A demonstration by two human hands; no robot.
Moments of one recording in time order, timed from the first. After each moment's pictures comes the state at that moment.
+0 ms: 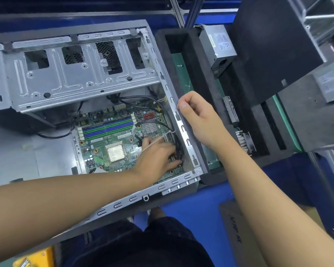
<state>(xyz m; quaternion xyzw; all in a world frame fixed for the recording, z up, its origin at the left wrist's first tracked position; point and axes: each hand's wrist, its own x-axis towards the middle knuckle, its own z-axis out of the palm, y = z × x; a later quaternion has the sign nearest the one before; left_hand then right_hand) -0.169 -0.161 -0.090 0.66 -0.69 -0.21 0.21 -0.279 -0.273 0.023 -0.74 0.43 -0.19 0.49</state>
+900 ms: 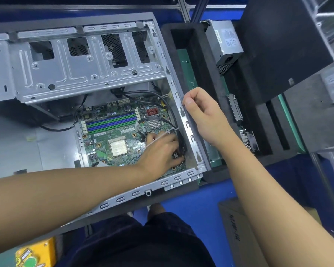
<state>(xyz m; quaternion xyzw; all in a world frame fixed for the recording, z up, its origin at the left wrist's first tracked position) -0.172 -0.166 -0.088 0.66 -0.70 -0.22 0.18 -0.281 -0.275 0.017 -0.74 0.42 -0.20 0.49</state>
